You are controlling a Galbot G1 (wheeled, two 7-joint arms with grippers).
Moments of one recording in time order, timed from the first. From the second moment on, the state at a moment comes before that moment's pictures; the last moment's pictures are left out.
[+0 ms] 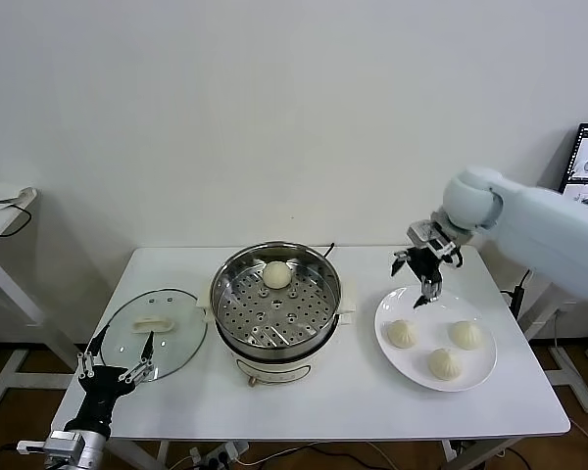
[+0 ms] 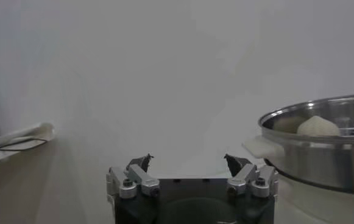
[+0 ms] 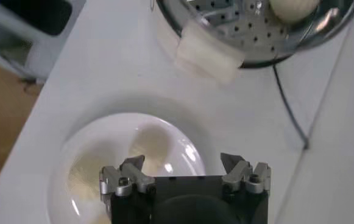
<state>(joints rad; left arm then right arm) 1.61 -1.51 -0.87 -2.04 -0.02 -0.08 0.28 0.34 0.72 -1.04 1.29 0.09 -0.13 -1.24</state>
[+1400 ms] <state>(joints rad) 1.58 -1.51 -0.87 -2.00 -0.02 -0.08 0.28 0.00 0.85 -0.81 1.07 -0.08 -0.21 -1.16</state>
